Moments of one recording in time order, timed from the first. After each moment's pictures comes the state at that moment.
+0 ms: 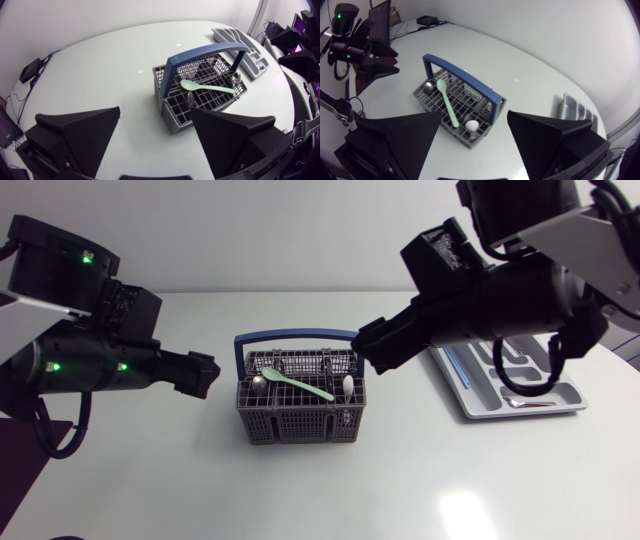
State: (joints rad) left arm -0.42 1.12 0.91 -0.57 -0.07 -0.07; right arm 0.61 1.29 1.14 -0.57 -0.04 -0.05
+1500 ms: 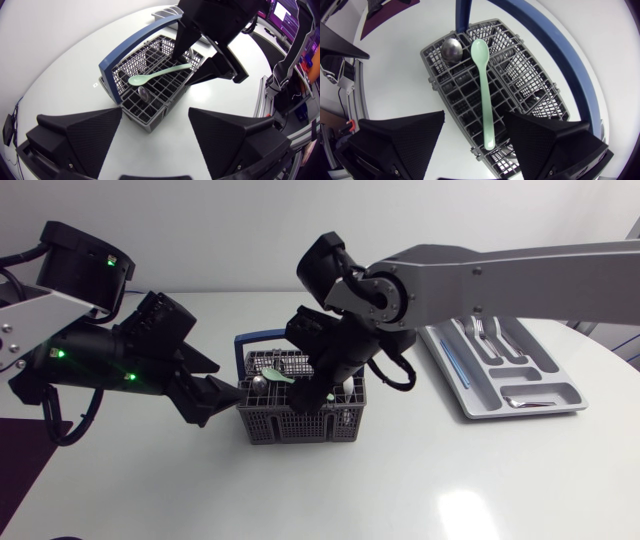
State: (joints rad) left arm -0.37 1.20 0.93 -0.60 0.31 0.35; right arm 0.73 1.81 1.39 -0.67 -0.09 -0.28
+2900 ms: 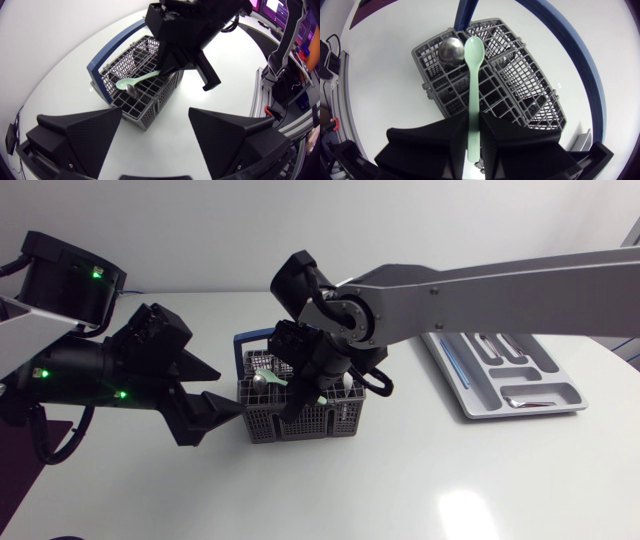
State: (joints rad) left arm -0.41 1.13 0.88 -0.60 0.31 0.39; right arm 0.79 1.87 1.41 -0.61 0.05 -0.32
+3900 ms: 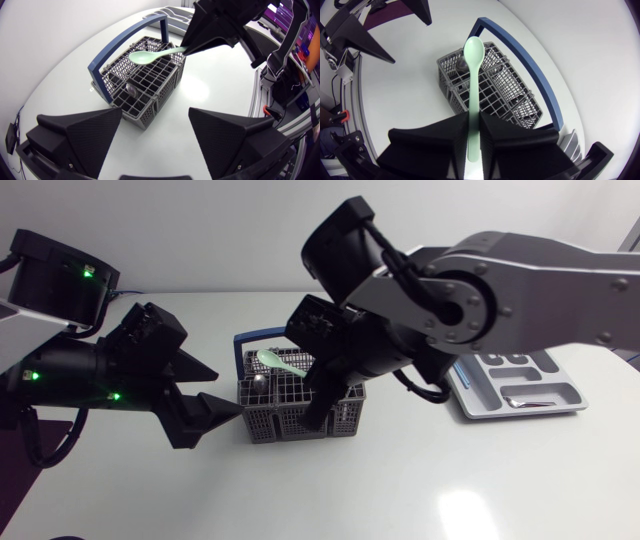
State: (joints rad) left arm -0.41 1.10 0.88 -0.61 0.31 0.39; right arm 0.84 1.56 1.25 -0.60 0.09 -0.32
